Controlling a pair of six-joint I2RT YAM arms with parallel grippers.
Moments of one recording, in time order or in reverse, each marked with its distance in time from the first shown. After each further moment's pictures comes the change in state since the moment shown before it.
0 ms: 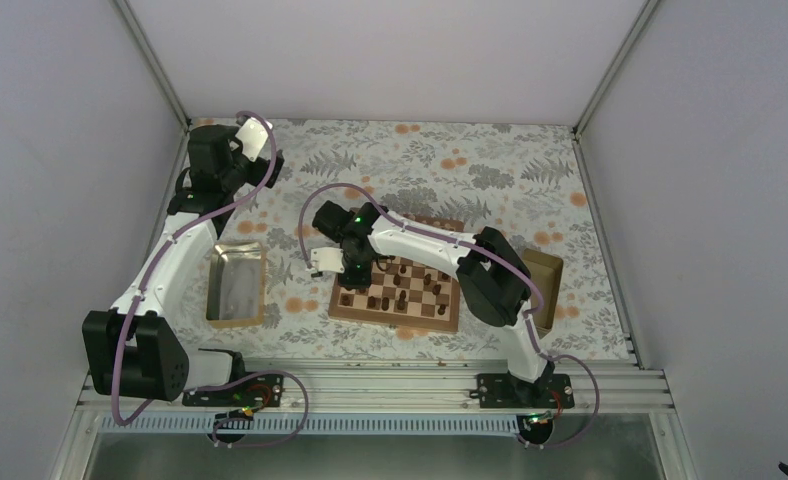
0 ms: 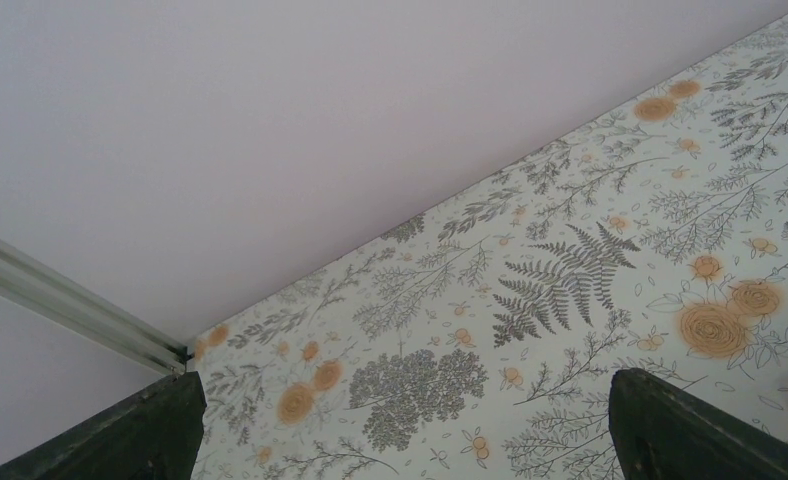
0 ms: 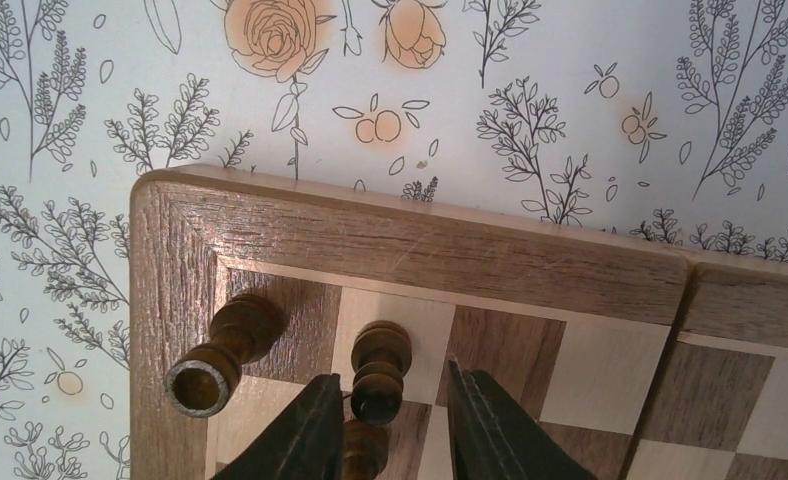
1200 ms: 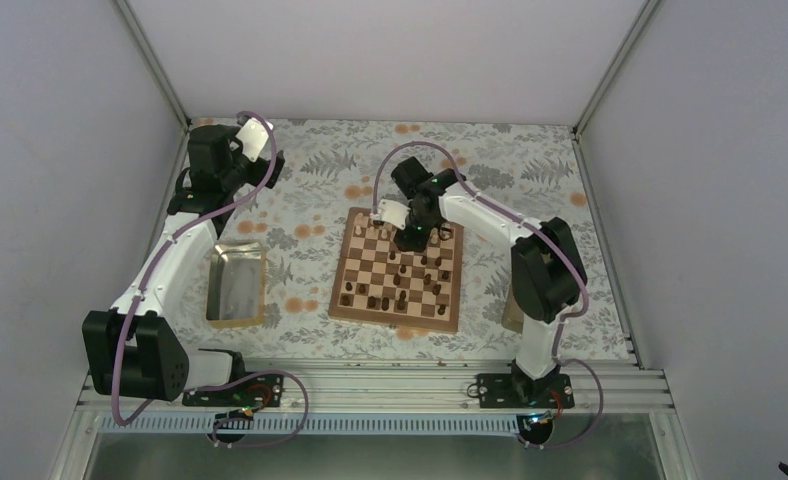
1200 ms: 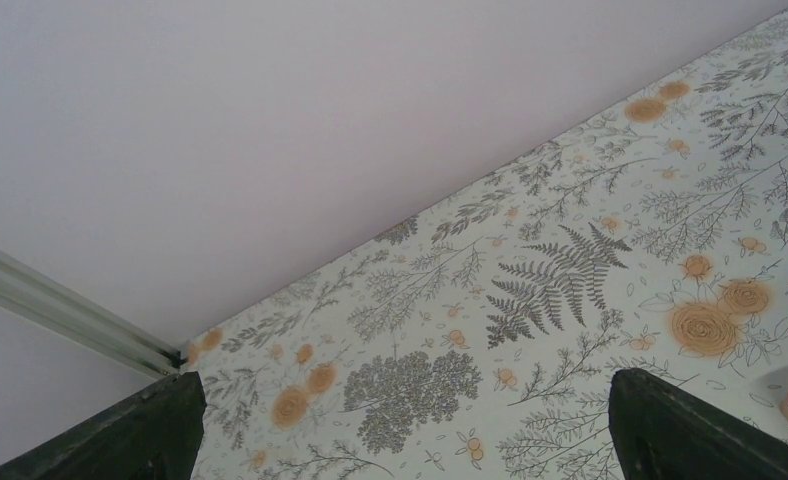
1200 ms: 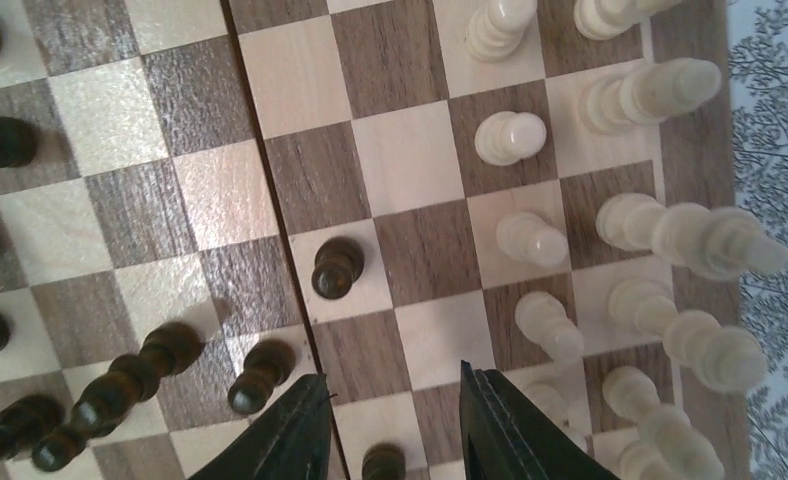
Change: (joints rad) left arm 0.001 0.000 0.000 -0.002 0.016 0.003; right arm -0.358 -0.238 -0.224 0.053 -0.024 0.010
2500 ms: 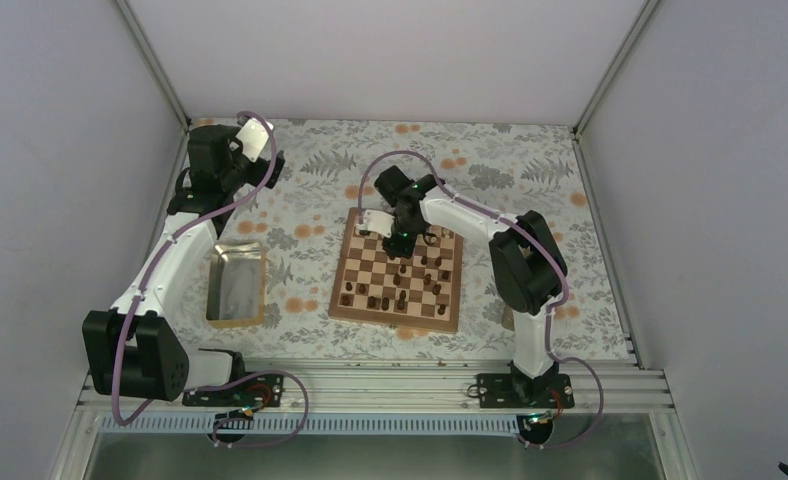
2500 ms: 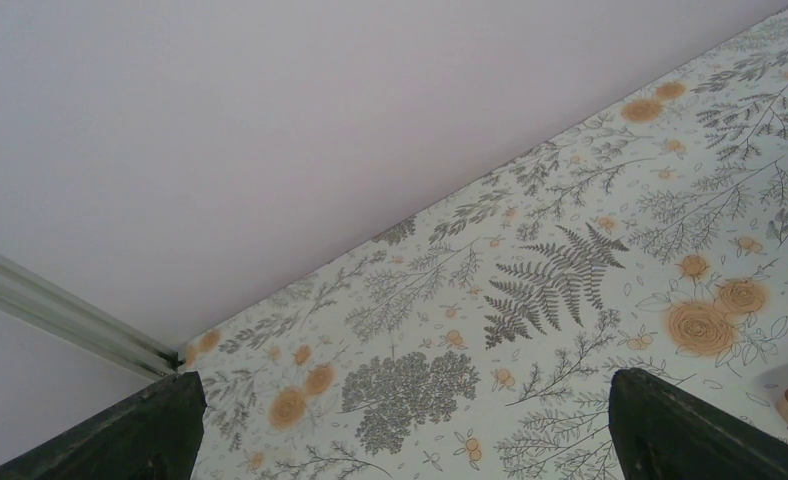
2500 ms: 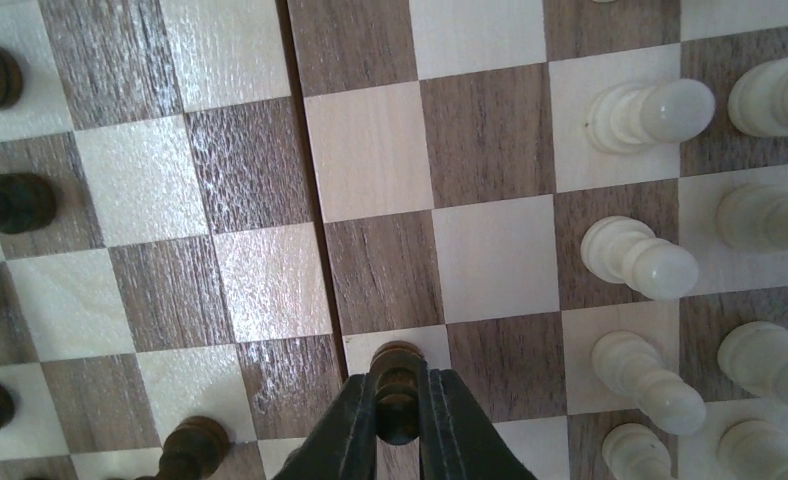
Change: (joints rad) left arm 0.001 0.000 0.000 0.000 0.004 0.001; right arm 0.057 0.130 0.054 0.016 -0.033 -0.014
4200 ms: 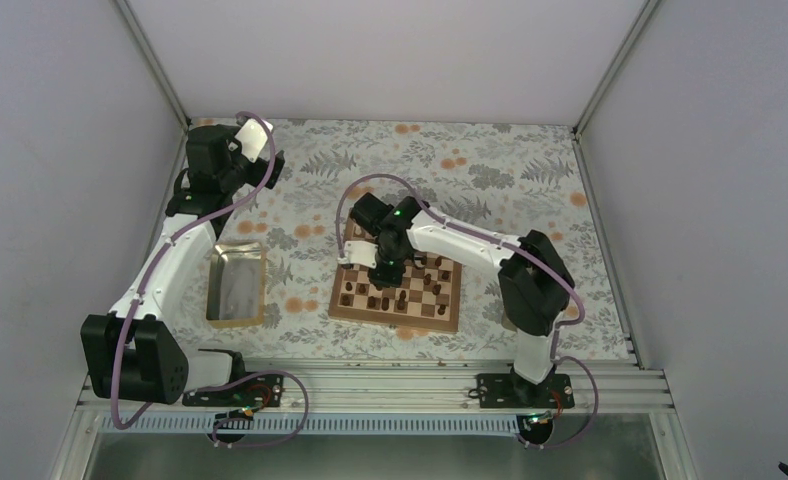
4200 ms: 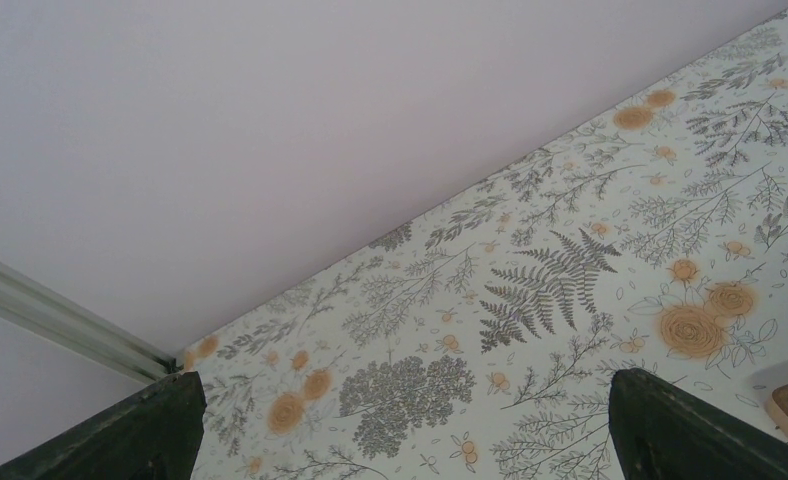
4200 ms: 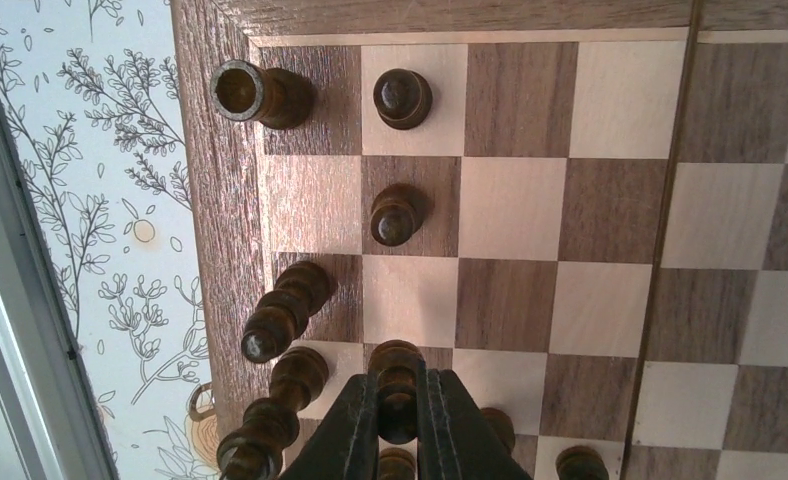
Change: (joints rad) left arm 0.000 -0.014 0.000 -0.007 0.014 0.000; right arm 0.204 -0.123 -0.061 -0.093 -0.009 0.067
